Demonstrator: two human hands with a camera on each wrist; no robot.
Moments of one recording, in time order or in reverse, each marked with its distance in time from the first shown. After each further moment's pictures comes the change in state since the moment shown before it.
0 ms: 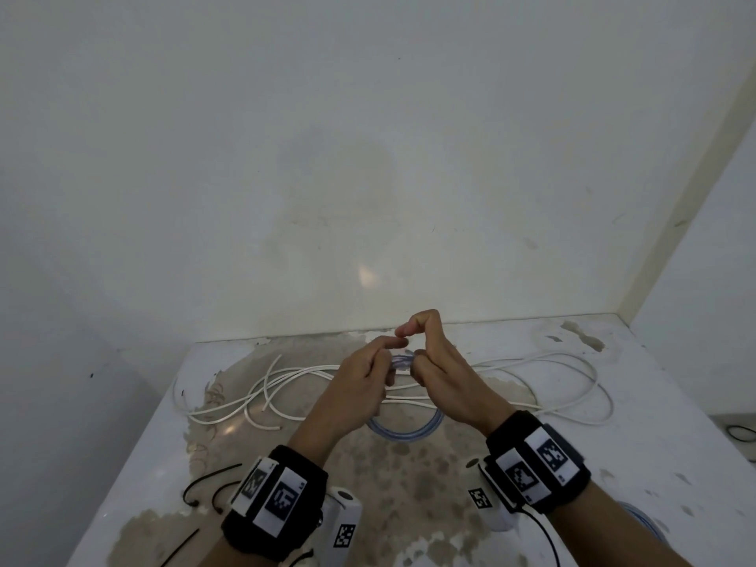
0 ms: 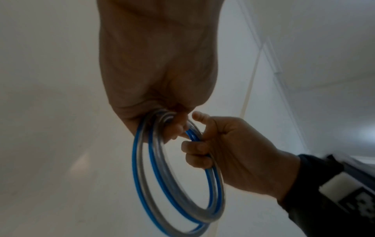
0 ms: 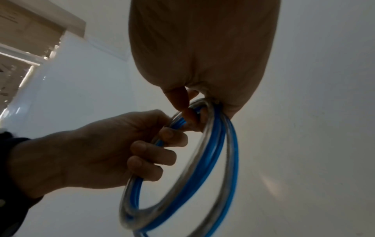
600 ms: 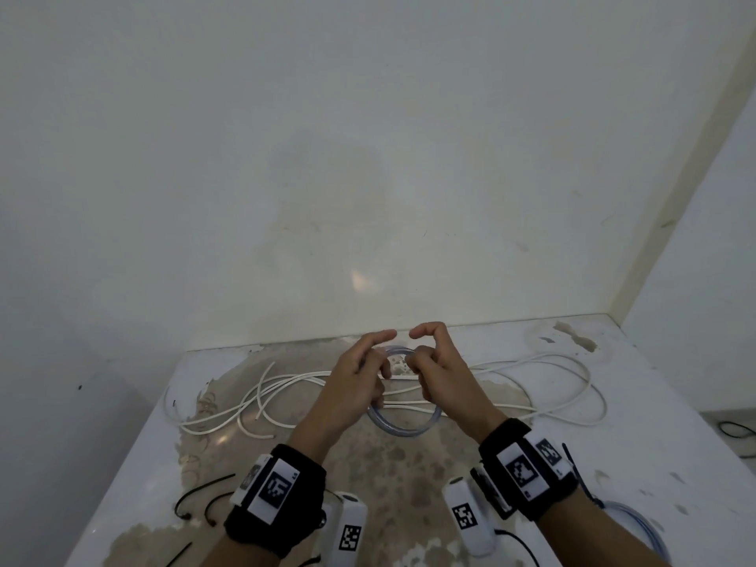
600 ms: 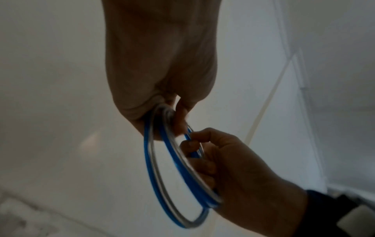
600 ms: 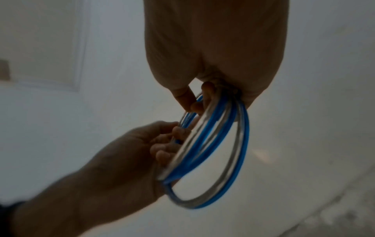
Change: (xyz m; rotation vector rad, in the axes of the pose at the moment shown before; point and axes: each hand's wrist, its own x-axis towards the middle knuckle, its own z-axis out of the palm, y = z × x) left_hand 0.008 0.008 0.002 -0.237 0.035 -0.054; right_hand 0.004 0.017 0.005 0.337 0.180 0.284
